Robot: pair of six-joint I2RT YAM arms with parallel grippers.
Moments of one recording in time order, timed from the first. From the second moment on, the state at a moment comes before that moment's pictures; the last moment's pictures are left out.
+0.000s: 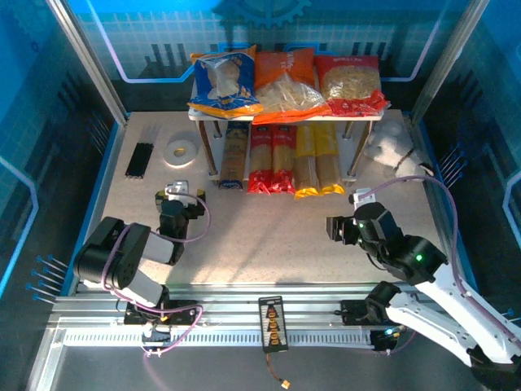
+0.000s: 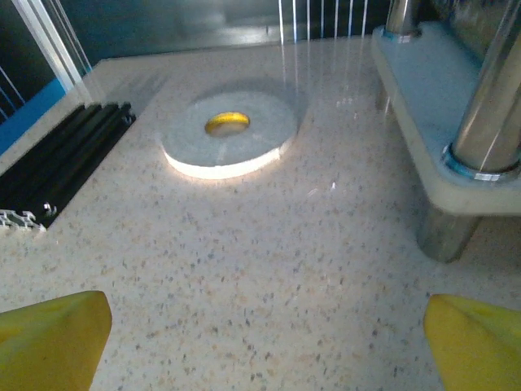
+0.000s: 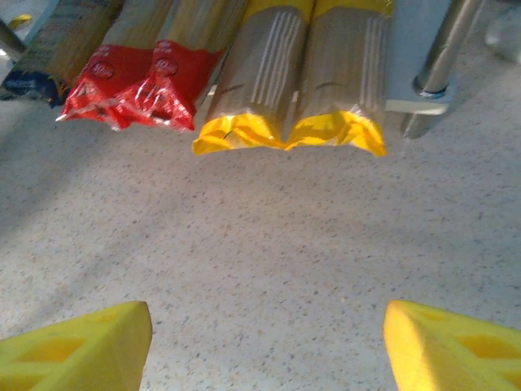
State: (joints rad) left arm -0.17 1.55 0.21 1.07 -0.34 -0.01; right arm 0.71 0.64 0.79 -0.87 0.35 0.44
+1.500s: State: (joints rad) left arm -0.17 1.62 0.21 1.28 -0.29 0.02; right arm 0.09 1.53 0.36 0.81 0.19 -0.03
